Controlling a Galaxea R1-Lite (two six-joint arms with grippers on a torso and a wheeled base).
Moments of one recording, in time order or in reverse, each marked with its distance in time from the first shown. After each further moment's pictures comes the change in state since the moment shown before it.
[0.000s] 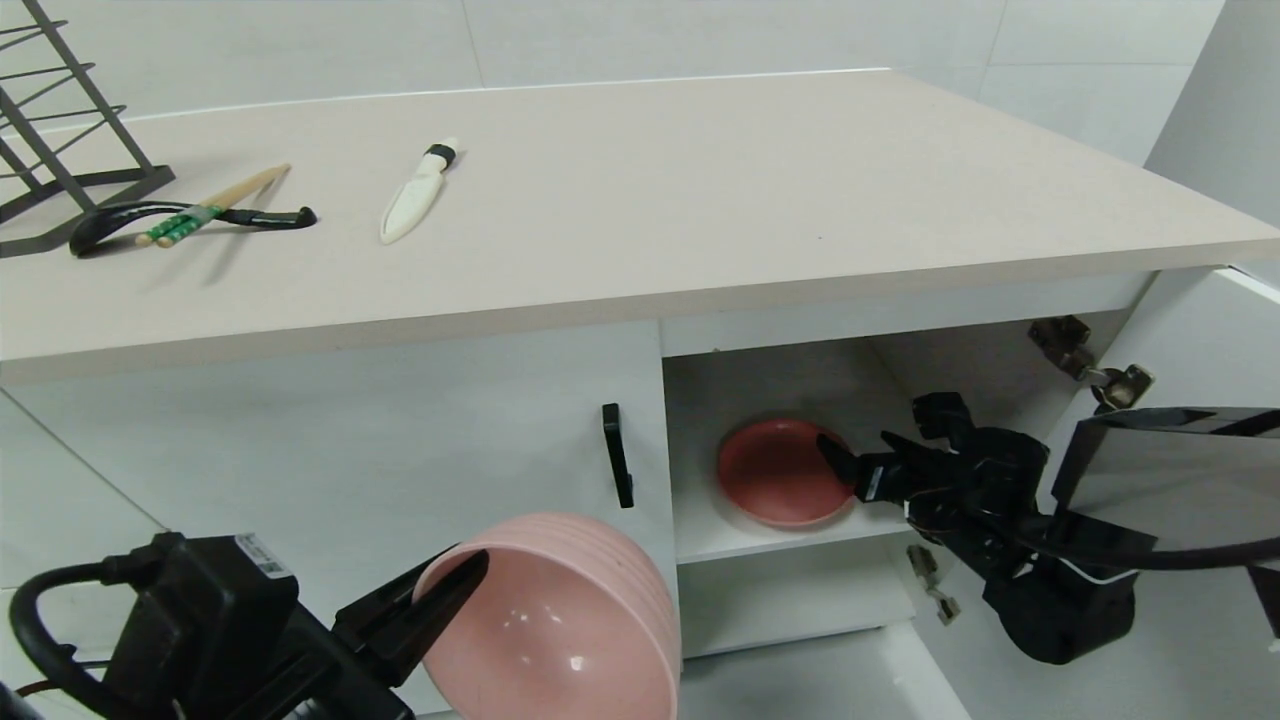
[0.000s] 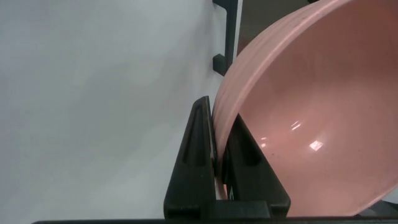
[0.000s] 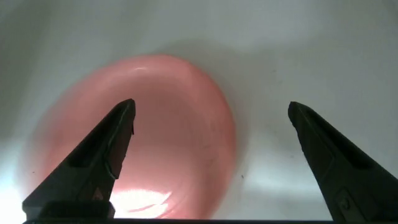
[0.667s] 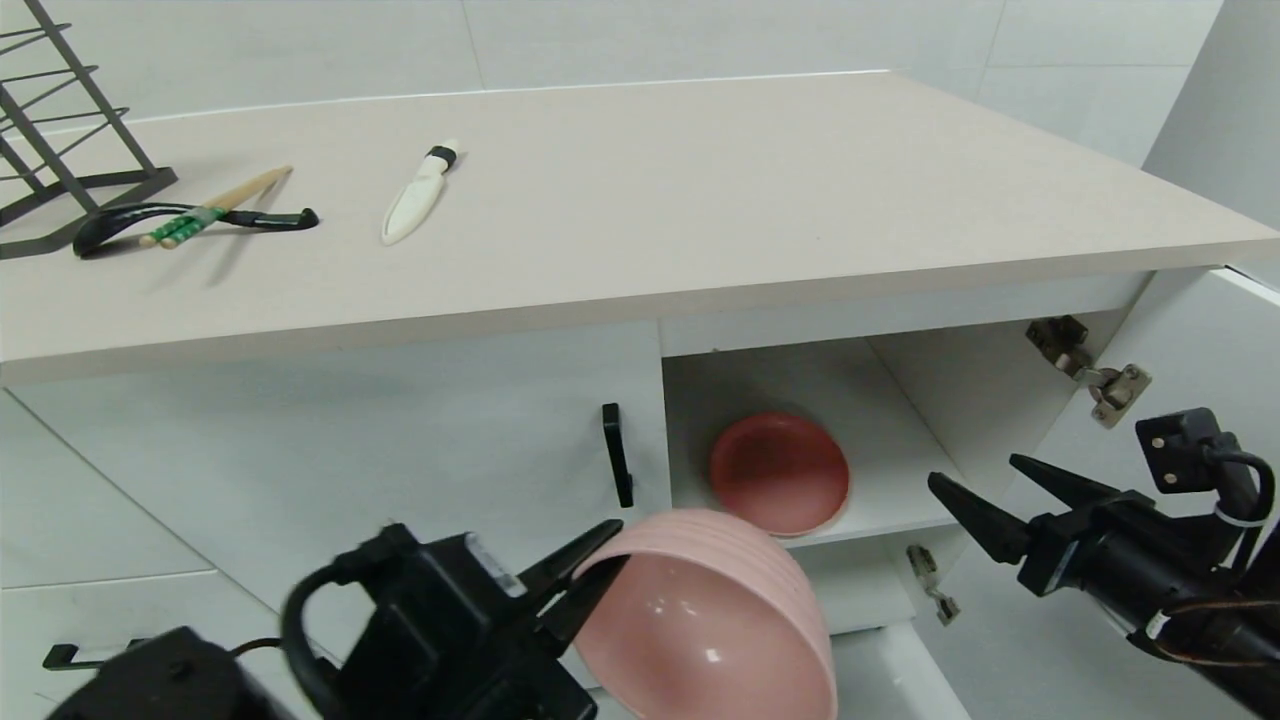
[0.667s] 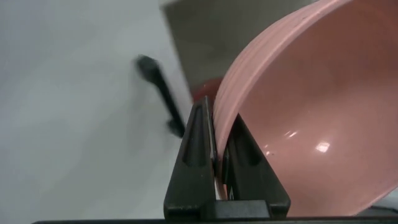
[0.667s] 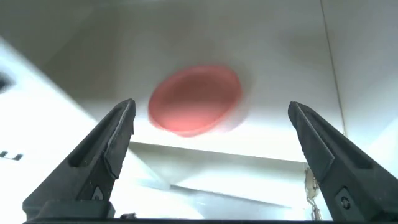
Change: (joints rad) left arm -0.190 0.302 -0.155 -0.207 0.053 0.196; right arm 0.076 -0.675 0.639 0.001 -0.011 -0.049
